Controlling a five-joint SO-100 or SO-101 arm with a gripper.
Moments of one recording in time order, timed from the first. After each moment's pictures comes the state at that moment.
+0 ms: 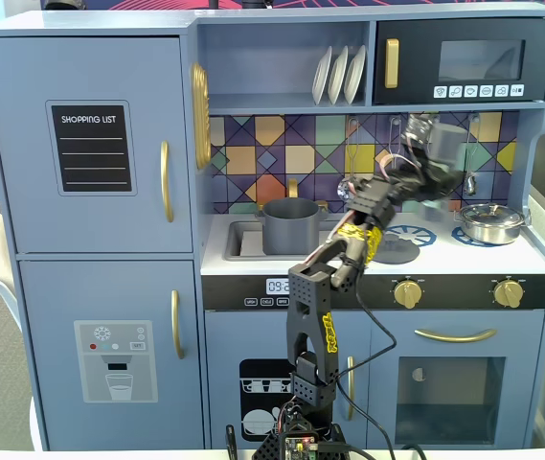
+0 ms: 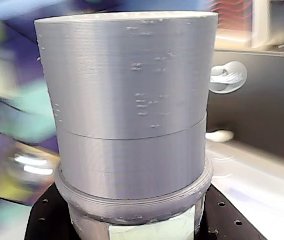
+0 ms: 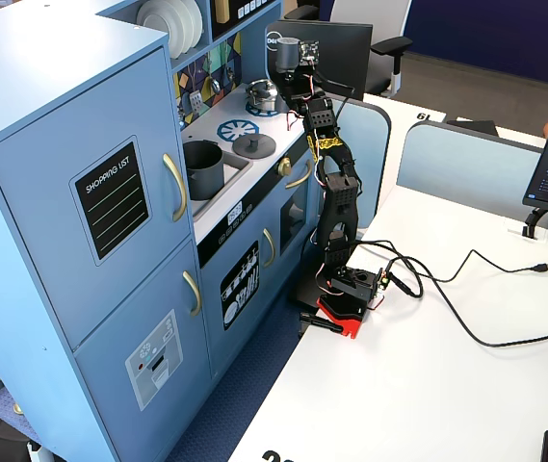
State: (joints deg) arm 51.5 94.7 63.7 30.9 -79.5
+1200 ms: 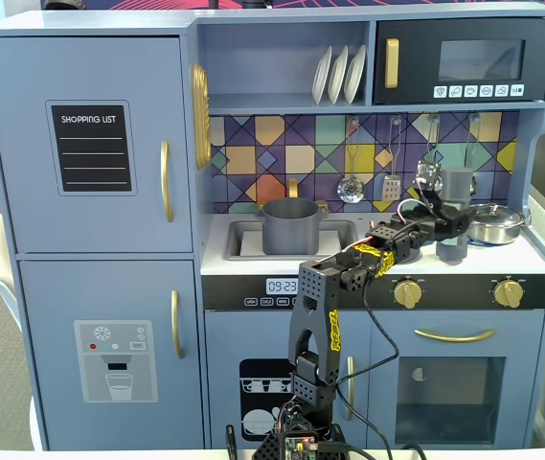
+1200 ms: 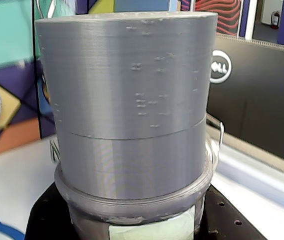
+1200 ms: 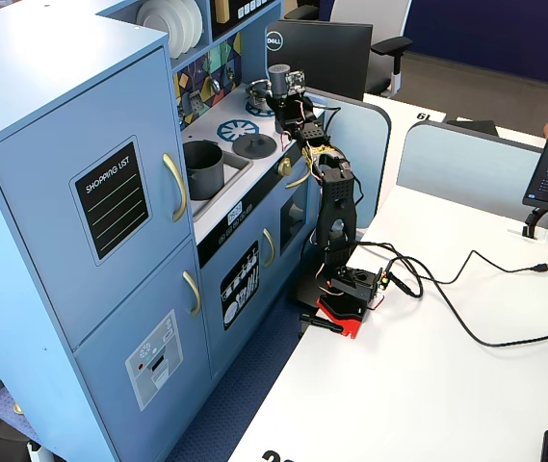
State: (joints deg) arm 50.7 87.8 85.0 1.7 -86.7
